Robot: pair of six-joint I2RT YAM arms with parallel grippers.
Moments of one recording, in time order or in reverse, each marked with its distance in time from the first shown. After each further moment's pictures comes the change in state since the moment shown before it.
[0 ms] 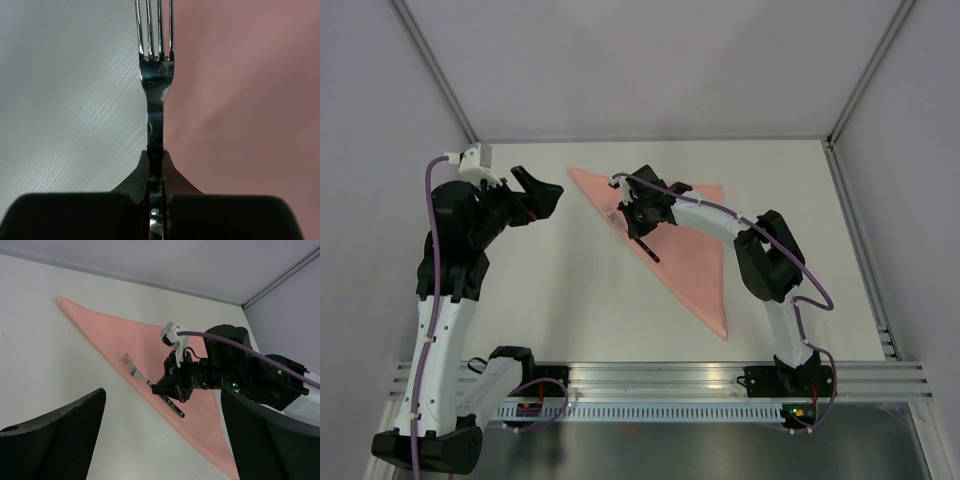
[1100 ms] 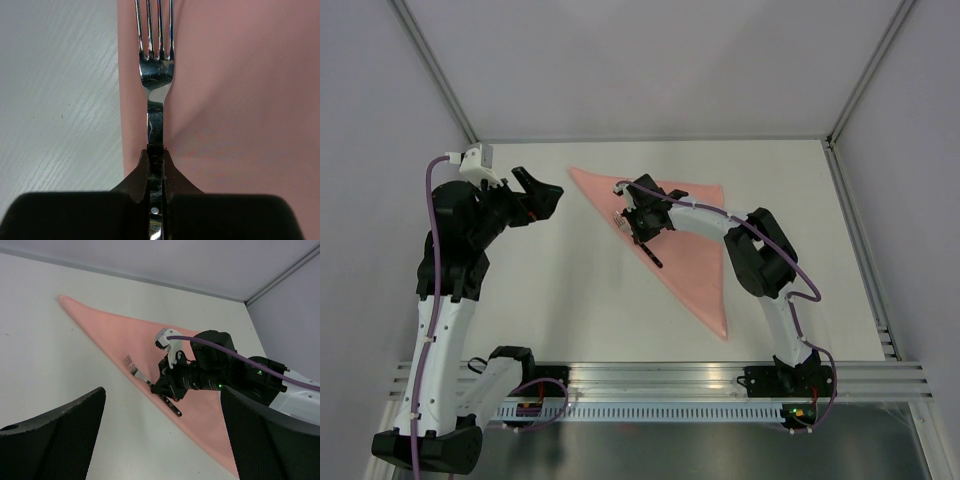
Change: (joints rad) left arm 0.000 0.002 0.000 -0.006 -0.001 0.020; right arm 0.010 0.063 -0.048 0.067 0.072 0.033
